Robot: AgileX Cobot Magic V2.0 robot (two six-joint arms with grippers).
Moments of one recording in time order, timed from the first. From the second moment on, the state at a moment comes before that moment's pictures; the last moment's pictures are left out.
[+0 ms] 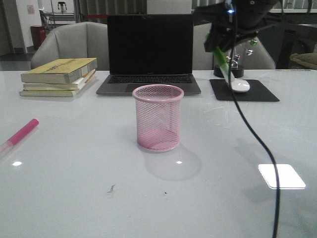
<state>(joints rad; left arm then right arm) -0.12 1.06 -0.85 0.00 0.23 -0.10 0.28 1.83 -1.46 0.20 0.37 -0.07</state>
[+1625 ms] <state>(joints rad) -0.12 1.06 -0.85 0.00 0.24 -0.10 0.55 1.62 -1.00 0.17 -0.30 -0.07</state>
